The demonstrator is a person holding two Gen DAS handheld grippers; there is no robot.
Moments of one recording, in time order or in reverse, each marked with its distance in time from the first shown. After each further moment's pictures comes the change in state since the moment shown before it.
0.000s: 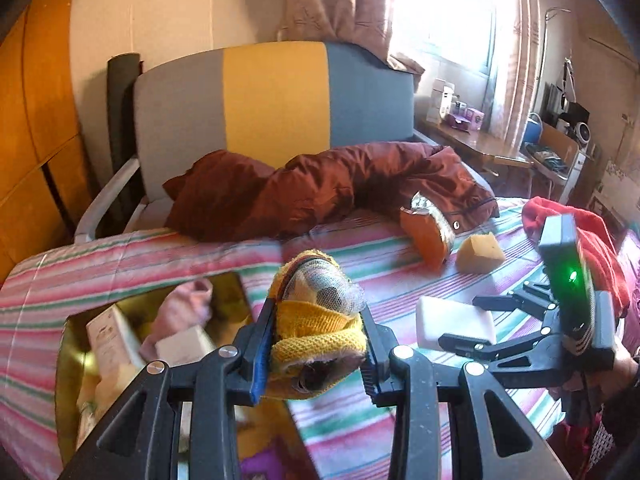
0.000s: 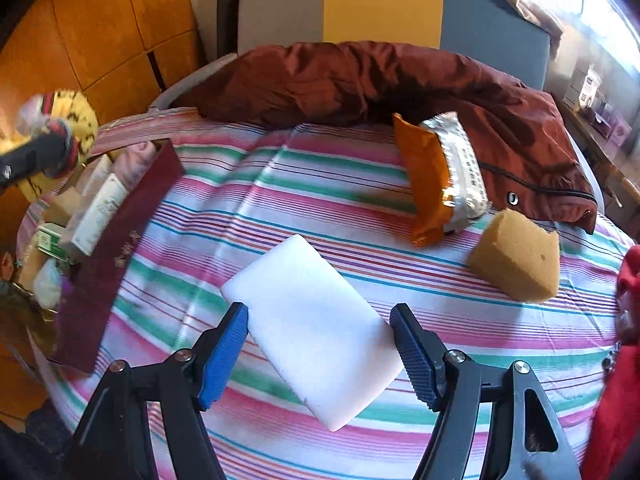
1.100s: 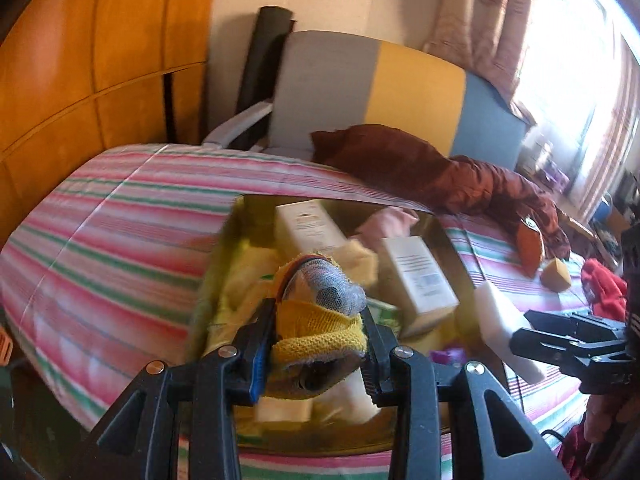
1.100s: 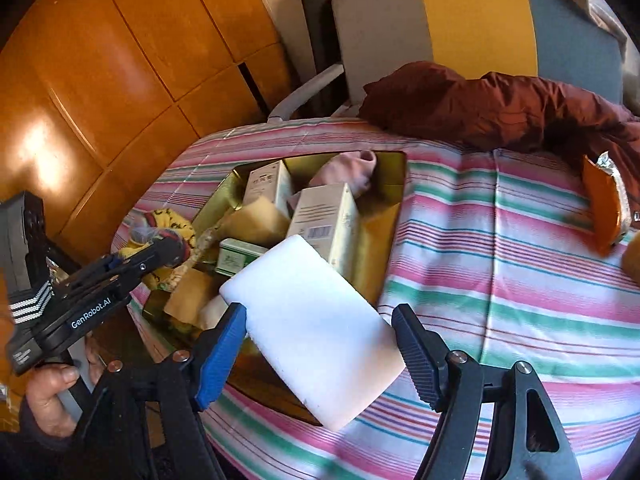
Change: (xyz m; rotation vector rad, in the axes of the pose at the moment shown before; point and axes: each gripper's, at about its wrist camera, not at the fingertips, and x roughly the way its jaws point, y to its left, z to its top) left arm -0.079 0.173 -0.116 -0.355 -0.003 0.186; right arm -0.026 0.190 0.007 0.022 -0.036 0.309
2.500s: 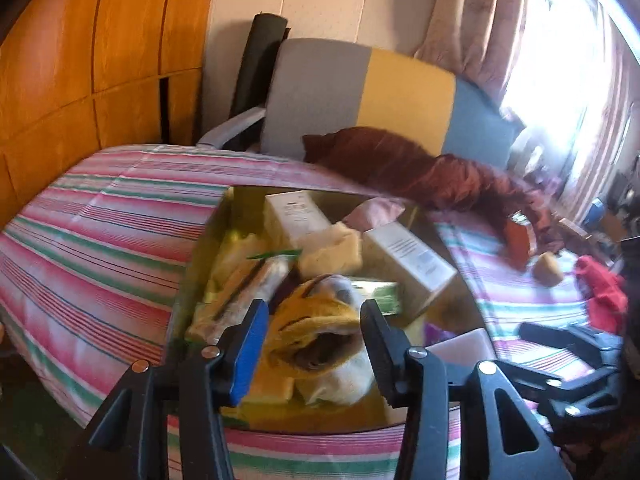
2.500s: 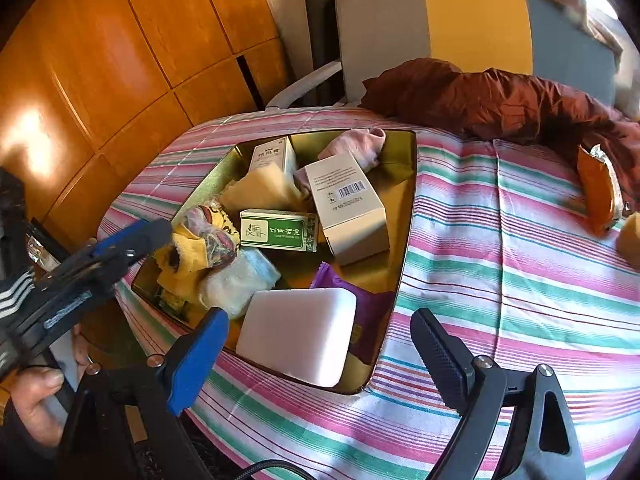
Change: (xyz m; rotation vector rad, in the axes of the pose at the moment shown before) left arm -0.003 -0.014 -0.021 0.023 -0.038 -0.003; right arm 0.010 0.024 -0.034 -0.046 -0.017 -0.078
